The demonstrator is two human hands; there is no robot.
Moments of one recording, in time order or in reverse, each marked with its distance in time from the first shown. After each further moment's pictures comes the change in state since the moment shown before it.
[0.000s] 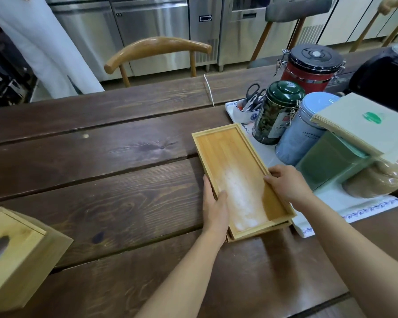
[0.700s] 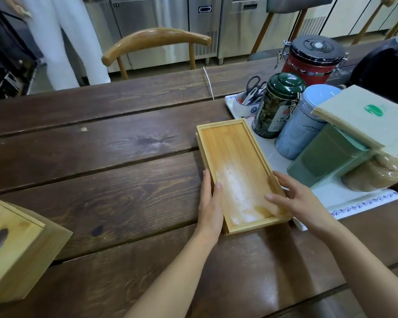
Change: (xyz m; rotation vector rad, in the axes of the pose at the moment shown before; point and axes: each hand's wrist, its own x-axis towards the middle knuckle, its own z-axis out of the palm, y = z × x) left_hand -0.016 -0.001 -0.019 0.020 -0.175 0.160; right_hand -0.052 0.034 -0.009 0.316 -0.202 -0.104
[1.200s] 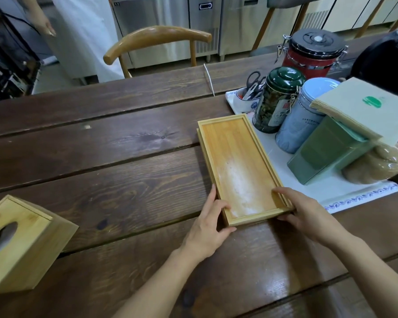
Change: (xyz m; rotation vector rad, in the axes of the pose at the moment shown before) left_hand -0.028 -0.031 -0.042 0.815 -0.314 0.306; right_hand -0.021 0.034 -0.008 -0.577 -0.052 -0.198
